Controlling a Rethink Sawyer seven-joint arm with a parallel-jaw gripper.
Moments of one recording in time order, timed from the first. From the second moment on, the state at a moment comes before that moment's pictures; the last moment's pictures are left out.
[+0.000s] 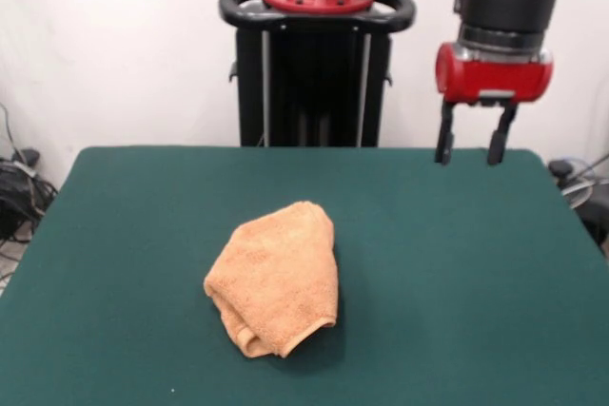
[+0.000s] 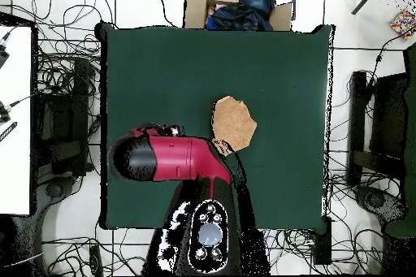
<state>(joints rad) 0.02 -0.80 -0.05 1.80 0.00 0.42 1.59</state>
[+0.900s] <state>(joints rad) -0.14 -0.73 -0.06 1.75 0.00 0.42 1.59</state>
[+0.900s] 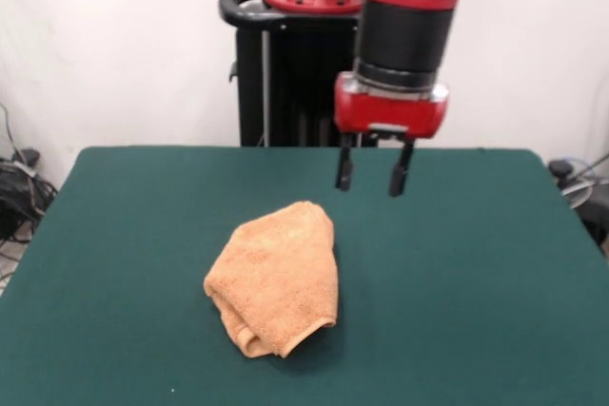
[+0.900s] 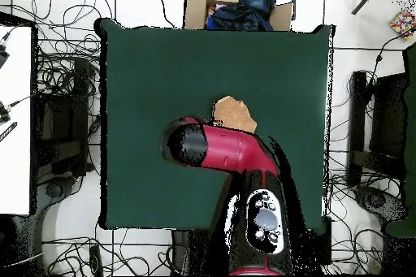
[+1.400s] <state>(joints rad) -0.21 -0.68 -0.06 1.69 0.00 0.39 1.59</state>
